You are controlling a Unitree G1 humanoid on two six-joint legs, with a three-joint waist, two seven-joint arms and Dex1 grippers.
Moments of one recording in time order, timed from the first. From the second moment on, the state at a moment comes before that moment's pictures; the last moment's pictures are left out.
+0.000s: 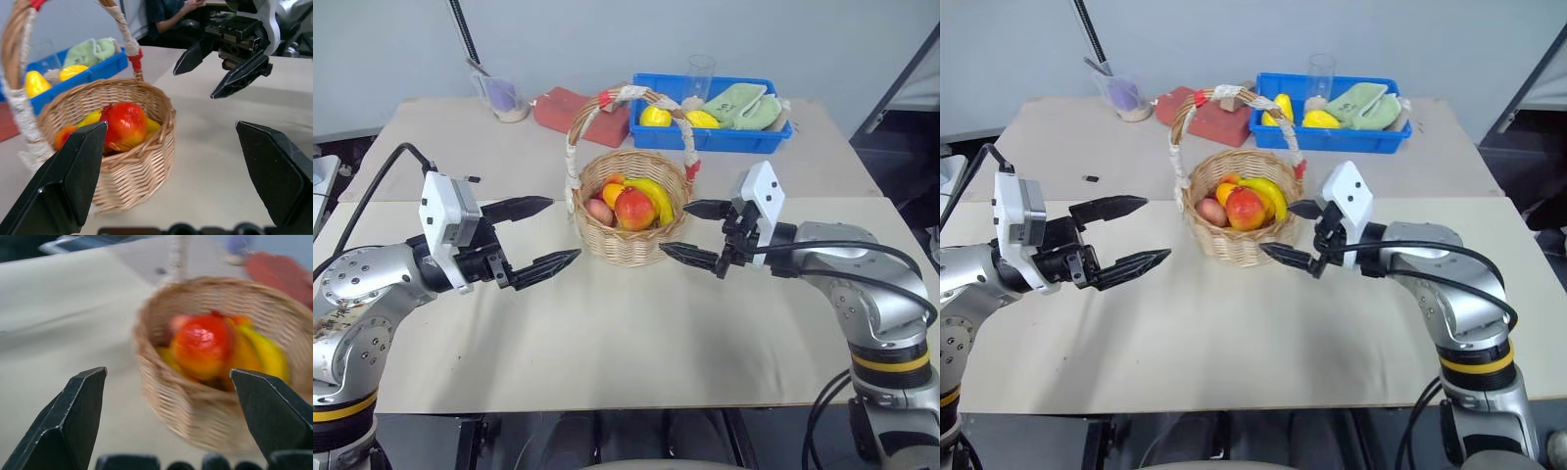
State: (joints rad) left arm -0.23 0.82 0.29 -0.53 -0.78 0.59 -0.86; right arm -0.48 -0.58 -0.03 -0.42 0.48 0.78 0.71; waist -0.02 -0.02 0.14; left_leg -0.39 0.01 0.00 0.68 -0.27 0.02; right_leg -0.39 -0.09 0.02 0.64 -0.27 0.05
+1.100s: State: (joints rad) left arm -0.26 0.82 0.25 -0.51 -0.75 0.57 -0.87; right arm -0.75 -0.32 0.00 0.22 0.21 0.31 0.52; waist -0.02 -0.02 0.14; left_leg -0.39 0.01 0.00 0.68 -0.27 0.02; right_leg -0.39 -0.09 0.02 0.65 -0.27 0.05
